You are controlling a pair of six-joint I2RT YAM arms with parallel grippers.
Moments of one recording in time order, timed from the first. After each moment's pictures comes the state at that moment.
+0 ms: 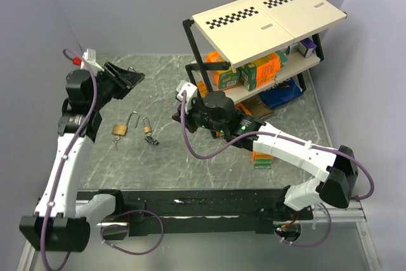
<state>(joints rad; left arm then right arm) -0.04 1.00 1.09 -0.23 0.40 -0.91 0.98 1.39 1.22 -0.09 -0.08 -0.06</state>
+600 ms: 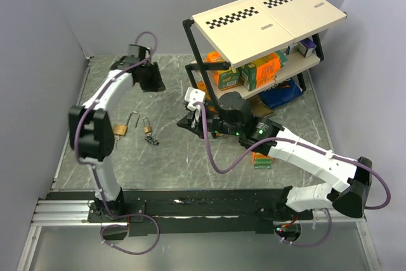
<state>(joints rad) -0.18 1.86 1.64 -0.64 0.18 -0.41 0.98 1.26 1.20 -0.18 -0.25 -0.17</state>
